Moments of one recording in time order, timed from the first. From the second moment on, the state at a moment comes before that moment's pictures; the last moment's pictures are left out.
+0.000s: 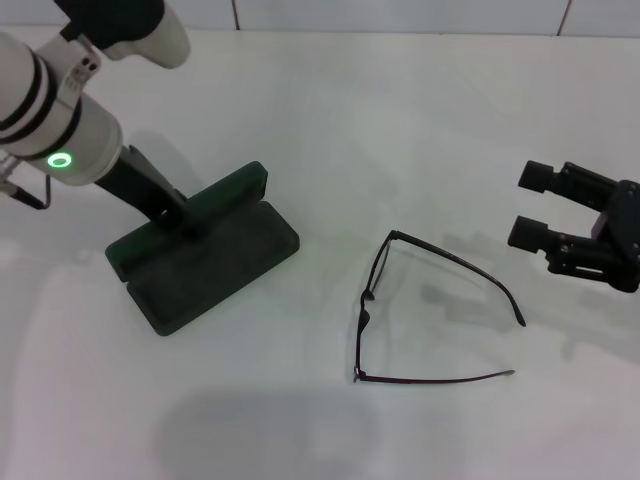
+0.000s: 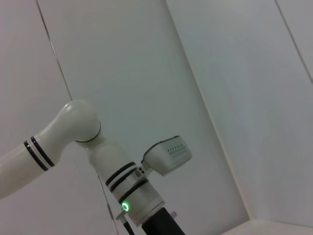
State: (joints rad) left arm -0.58 -2.09 1.27 1.38 2.69 1.57 -2.38; right arm 0.40 1.94 -1.30 -0.48 -1.13 -1.67 1.23
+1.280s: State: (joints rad) left arm -0.64 -2.09 1.69 1.49 2.71 1.21 -2.16; right arm 0.50 1.97 -1.31 -0.50 -1.37 -2.06 1.23
